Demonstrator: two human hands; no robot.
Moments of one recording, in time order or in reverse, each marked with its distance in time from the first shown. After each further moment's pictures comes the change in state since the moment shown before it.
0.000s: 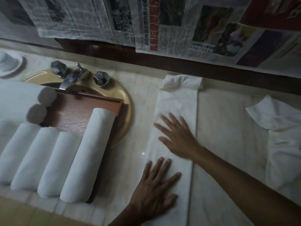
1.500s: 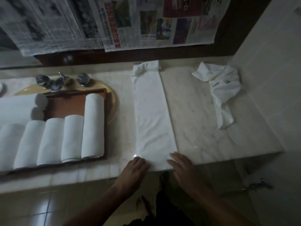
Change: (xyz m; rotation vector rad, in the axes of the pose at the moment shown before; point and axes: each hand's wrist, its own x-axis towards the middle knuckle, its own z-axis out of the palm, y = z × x) left_hand -0.146 -0.024 -0.018 -0.048 -0.011 0.390; right_hand -0.296 -0.212 0.056 0.127 0.329 0.334
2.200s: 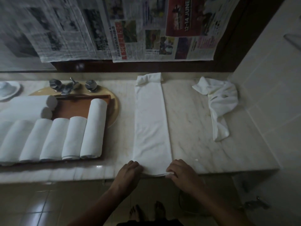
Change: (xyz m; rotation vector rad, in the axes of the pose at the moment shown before) left_hand 0.011 0.019 0.000 0.024 0.027 -0.273; right_hand 0.024 0.019 -0.050 0.252 -0.258 0.122
